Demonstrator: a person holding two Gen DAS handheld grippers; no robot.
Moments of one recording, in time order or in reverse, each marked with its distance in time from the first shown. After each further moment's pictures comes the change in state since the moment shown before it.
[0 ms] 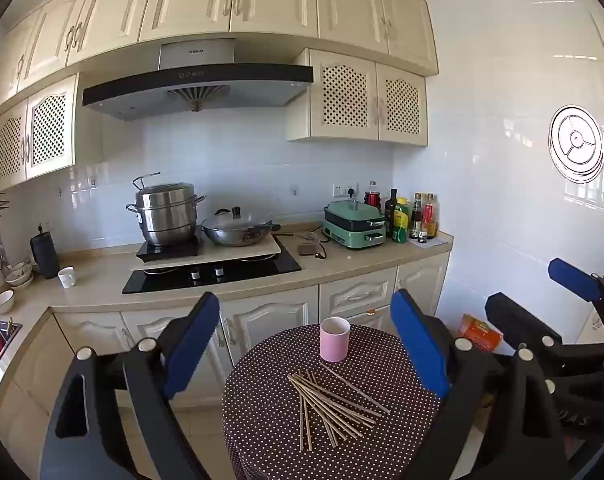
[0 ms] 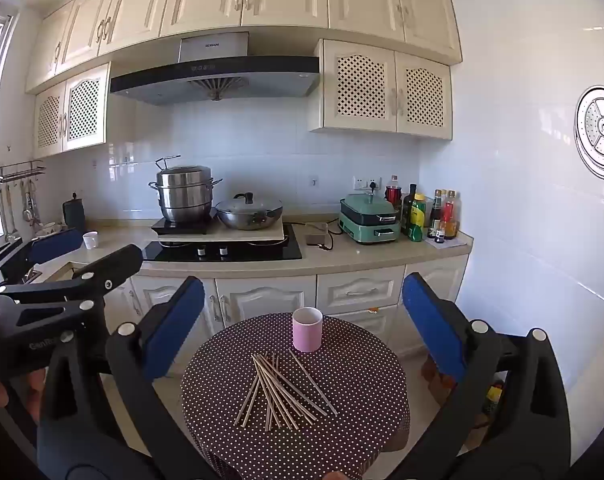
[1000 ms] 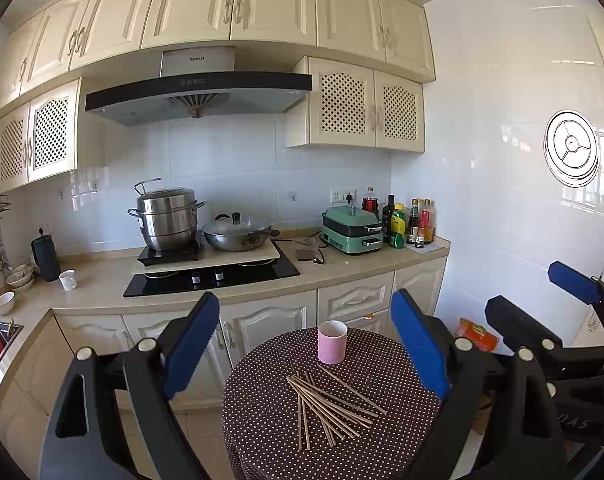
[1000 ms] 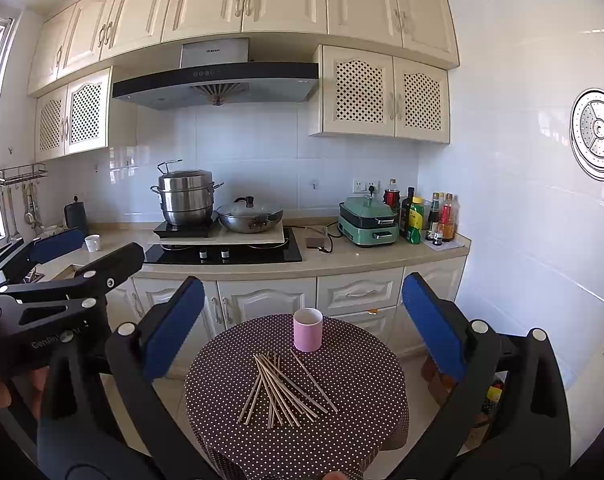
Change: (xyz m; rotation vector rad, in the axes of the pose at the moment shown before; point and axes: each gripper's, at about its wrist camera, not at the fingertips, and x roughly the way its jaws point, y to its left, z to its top) left arm -0.012 -0.002 0.004 0.006 -0.029 -0.002; right arm -0.010 0.006 0.000 -0.001 -0.017 -0.004
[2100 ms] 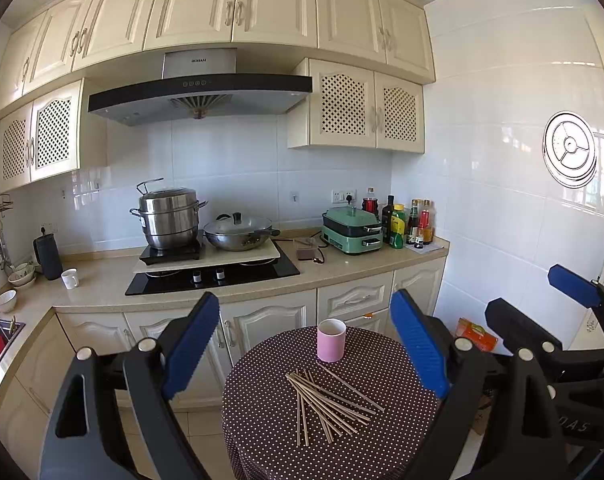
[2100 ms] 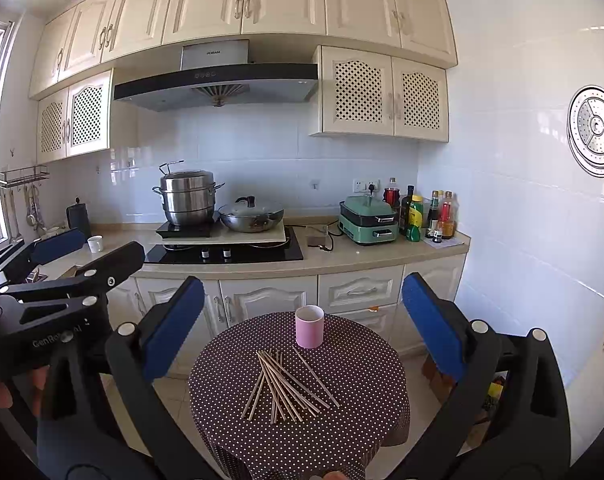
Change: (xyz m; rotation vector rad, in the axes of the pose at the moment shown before) left arm -0.006 0.000 -0.001 -0.003 -0.001 0.004; right arm -0.016 -0.002 0.001 0.010 -0.001 0.002
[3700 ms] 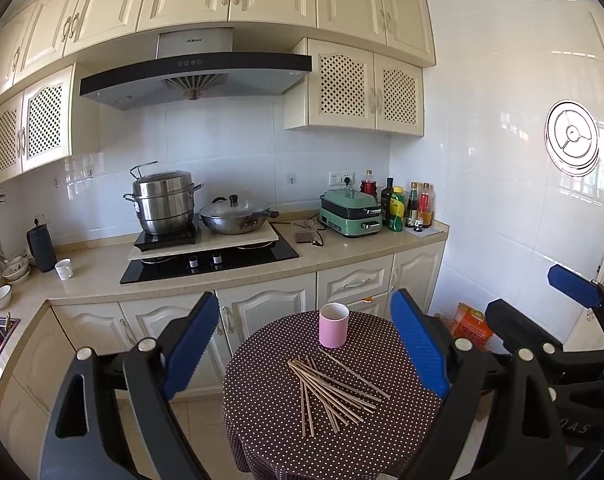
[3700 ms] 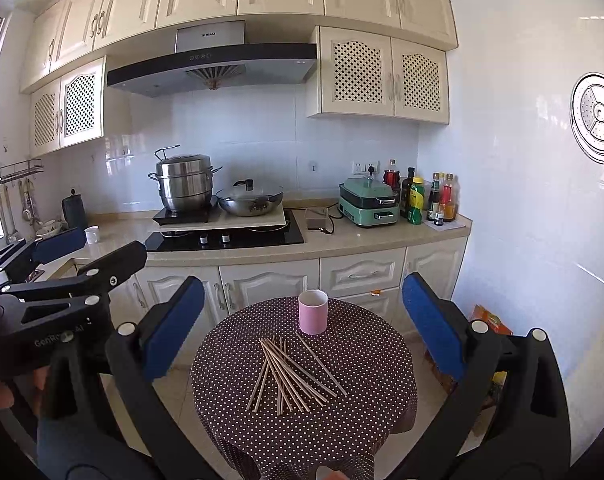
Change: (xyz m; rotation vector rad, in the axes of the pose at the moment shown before) left arm 0.029 0.018 -0.009 0.003 0.068 -0.025; right arm 0.027 0.012 -0.008 0.016 0.068 -0.011
